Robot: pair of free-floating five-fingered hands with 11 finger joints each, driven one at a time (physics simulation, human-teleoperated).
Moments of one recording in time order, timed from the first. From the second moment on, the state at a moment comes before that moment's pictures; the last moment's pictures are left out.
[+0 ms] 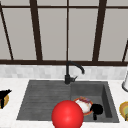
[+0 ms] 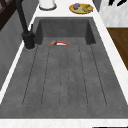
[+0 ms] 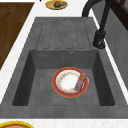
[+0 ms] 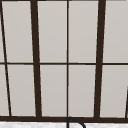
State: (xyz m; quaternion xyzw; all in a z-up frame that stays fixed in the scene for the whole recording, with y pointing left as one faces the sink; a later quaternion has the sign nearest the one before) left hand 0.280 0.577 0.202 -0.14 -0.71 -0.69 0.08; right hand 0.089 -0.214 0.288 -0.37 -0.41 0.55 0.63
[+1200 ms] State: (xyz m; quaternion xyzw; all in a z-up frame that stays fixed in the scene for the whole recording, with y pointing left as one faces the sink) left hand 0.372 0.678 0.115 -0.15 -0.76 -0.63 0.08; right hand 0.089 -0.214 0.288 -0.37 -0.41 0.55 0.63
